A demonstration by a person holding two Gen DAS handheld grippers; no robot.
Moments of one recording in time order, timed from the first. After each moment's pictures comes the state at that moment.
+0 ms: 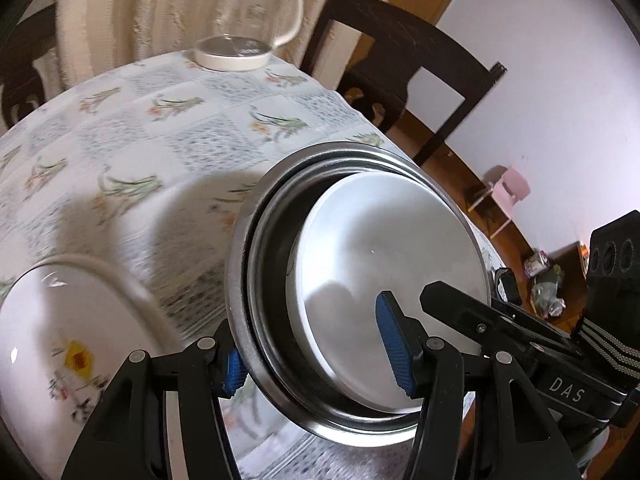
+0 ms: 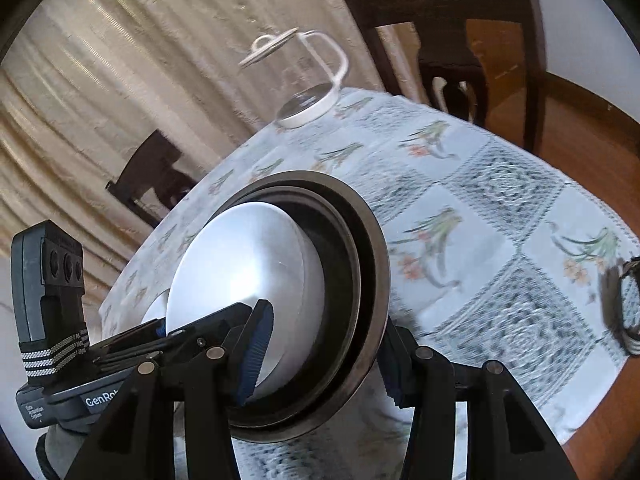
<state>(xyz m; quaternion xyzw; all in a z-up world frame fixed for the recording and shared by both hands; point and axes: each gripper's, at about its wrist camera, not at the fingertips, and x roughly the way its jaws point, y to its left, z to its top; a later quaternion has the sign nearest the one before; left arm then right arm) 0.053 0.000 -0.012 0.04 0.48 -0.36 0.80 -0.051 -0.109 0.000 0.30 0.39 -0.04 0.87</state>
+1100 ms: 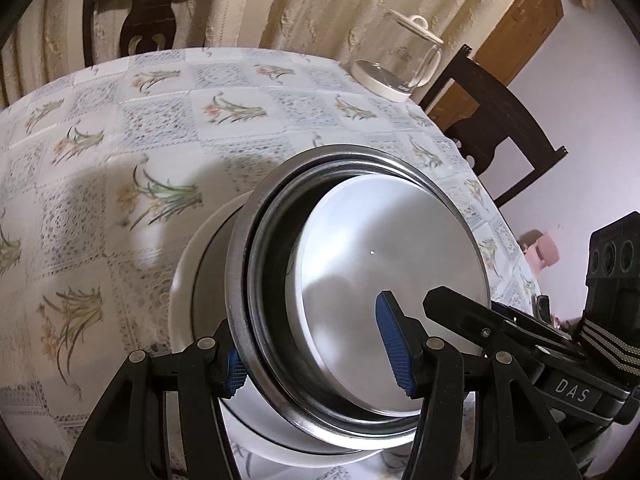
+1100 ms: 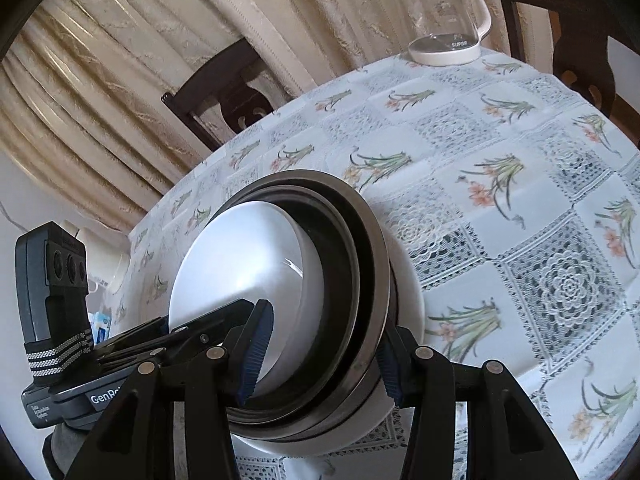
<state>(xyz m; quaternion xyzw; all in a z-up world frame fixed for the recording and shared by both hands) 0.071 0.195 -0.021 -0.05 0.48 -0.26 0.84 0.015 0.042 -0.008 0.24 0.45 0.07 0.86</state>
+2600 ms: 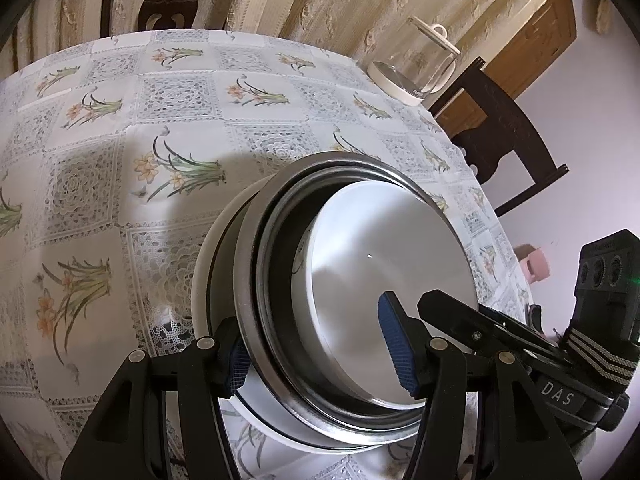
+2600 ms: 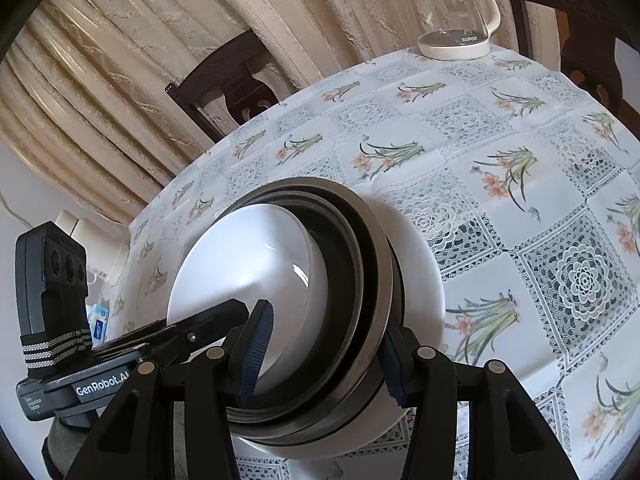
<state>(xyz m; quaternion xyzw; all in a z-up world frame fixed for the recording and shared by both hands) 0.068 0.210 -0.029 -0.09 0.49 -0.25 0.83 0.016 0.054 -0.013 0.23 0.45 0.07 0.86</state>
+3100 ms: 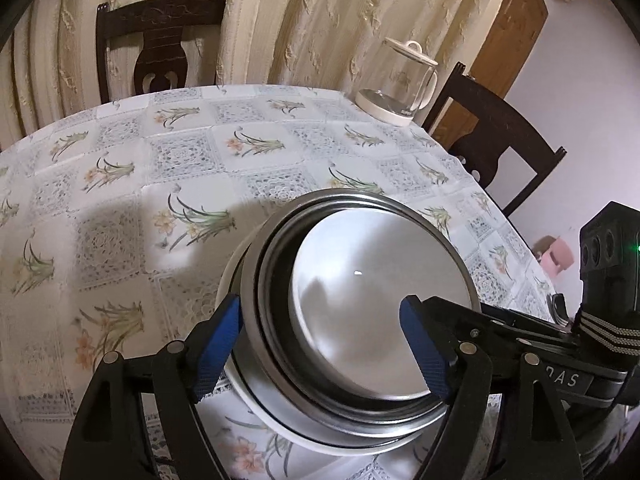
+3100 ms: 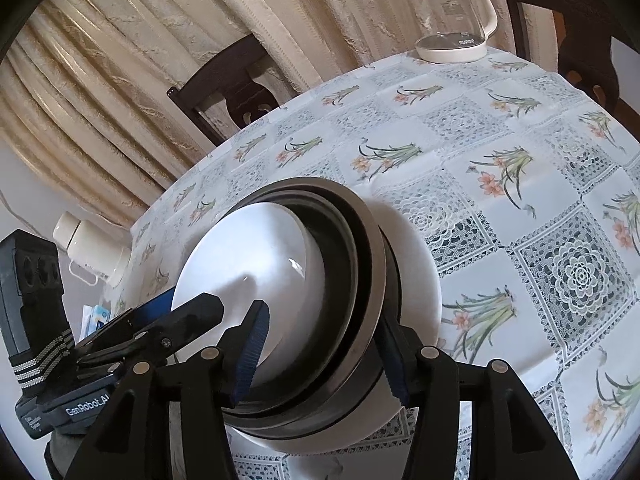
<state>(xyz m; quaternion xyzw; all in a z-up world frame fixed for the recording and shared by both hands) 0.047 0.209 -0.012 -0.02 0.42 -0.24 0.88 0.009 0.054 -0.012 0.23 0.44 0.07 0.86</state>
